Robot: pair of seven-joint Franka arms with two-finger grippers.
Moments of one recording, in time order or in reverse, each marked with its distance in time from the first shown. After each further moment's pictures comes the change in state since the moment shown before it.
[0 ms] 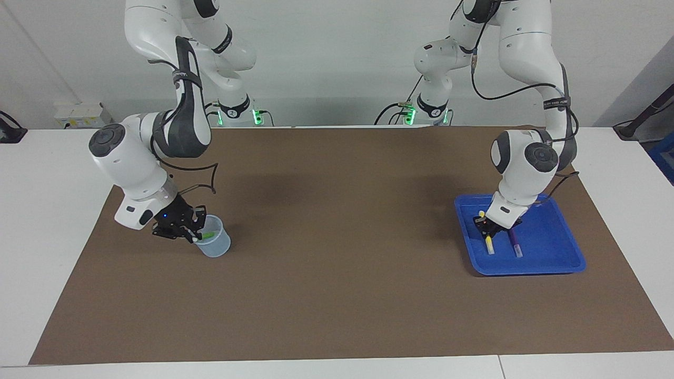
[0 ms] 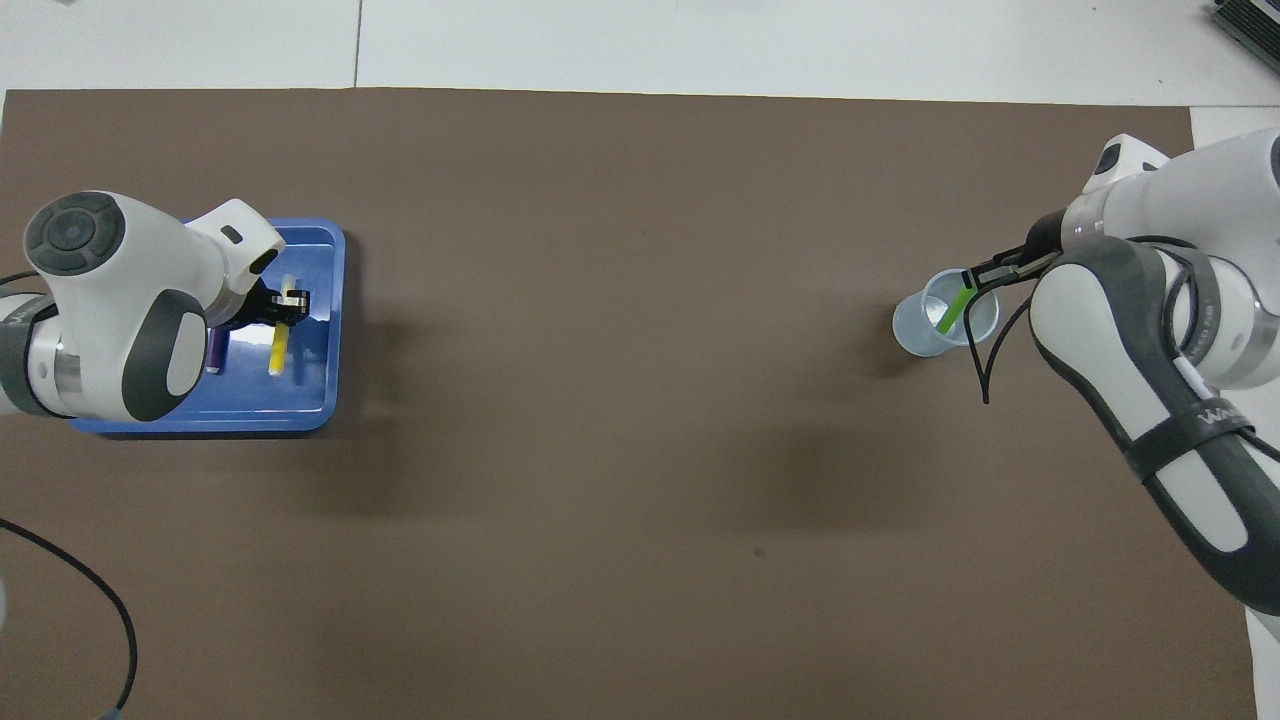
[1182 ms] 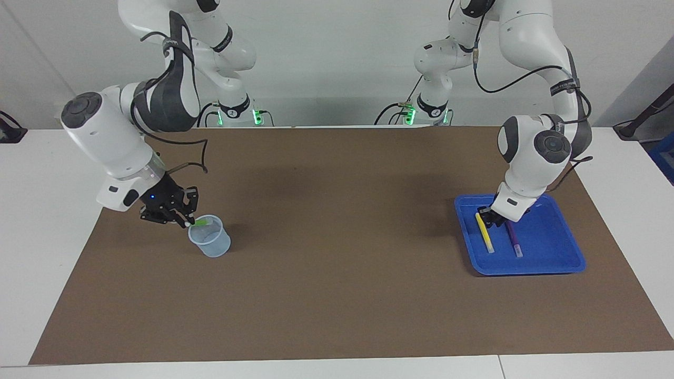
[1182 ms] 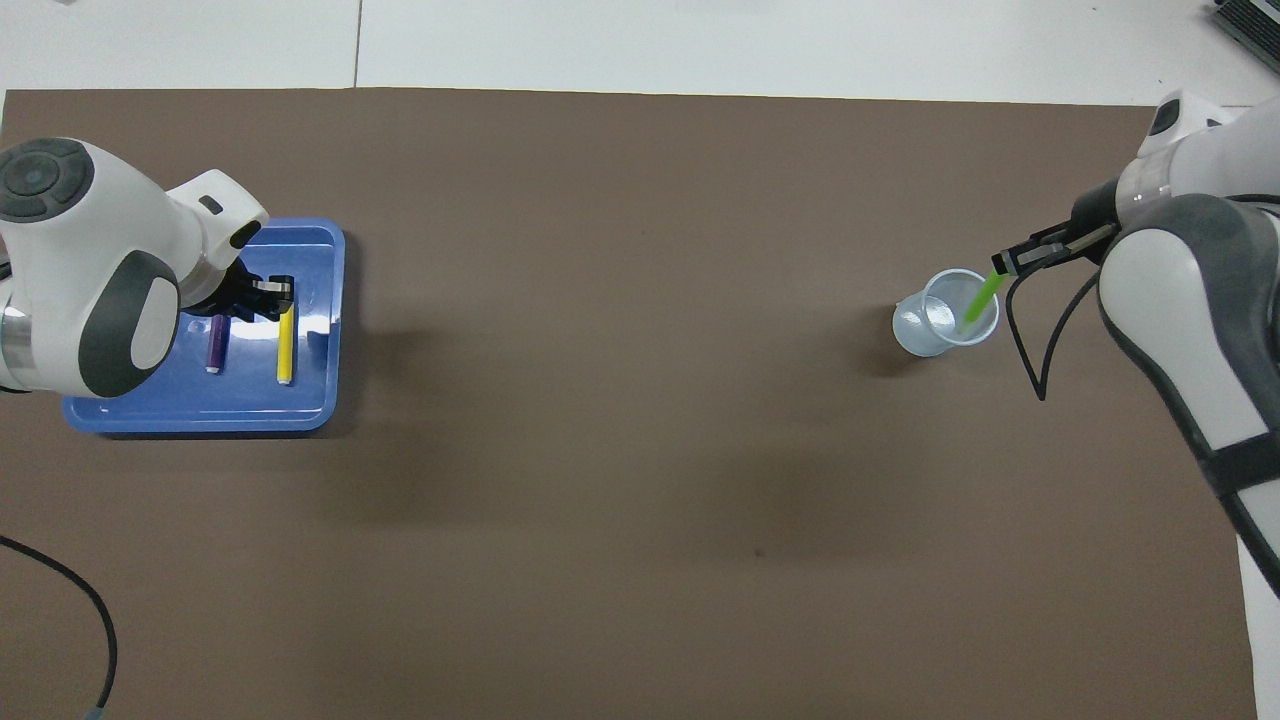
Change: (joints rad) left arm -0.023 -0.053 -0.031 0.138 -0.012 -0.277 -0.078; right arm 0.002 -0.079 -0.002 0.139 0.000 -0.232 0.001
